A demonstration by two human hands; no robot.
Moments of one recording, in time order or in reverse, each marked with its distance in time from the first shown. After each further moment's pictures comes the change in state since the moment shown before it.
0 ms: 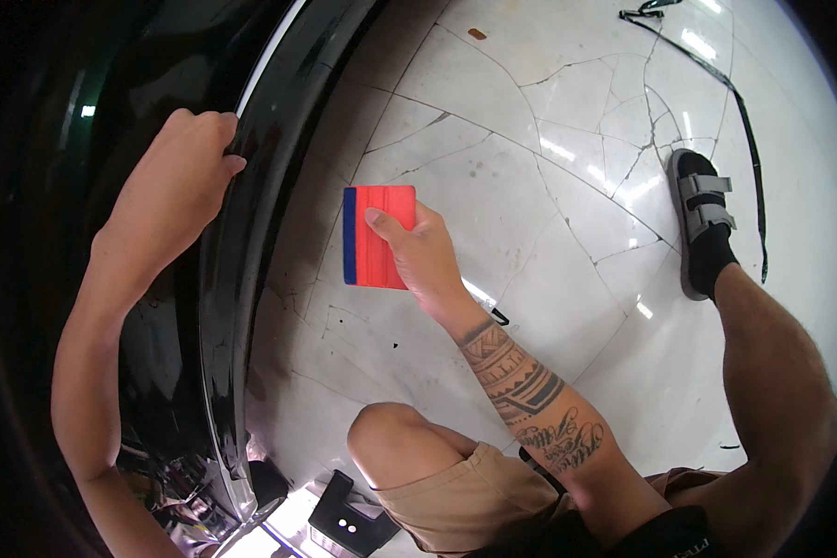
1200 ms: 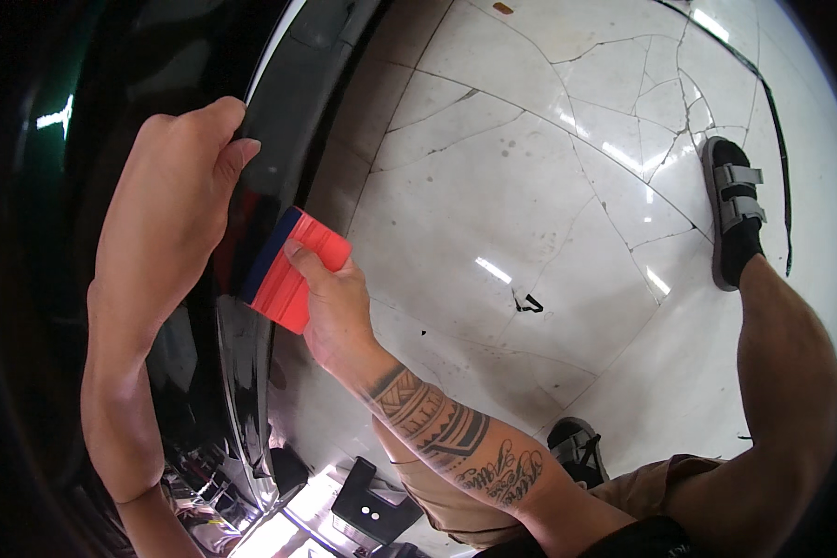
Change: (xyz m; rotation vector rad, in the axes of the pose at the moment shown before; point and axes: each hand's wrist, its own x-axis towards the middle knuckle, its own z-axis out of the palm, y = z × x) left_hand -0.011 -0.005 -0.001 -0.267 0.153 0.116; right_hand -0.027 0.044 0.135 0.818 0.162 0.278
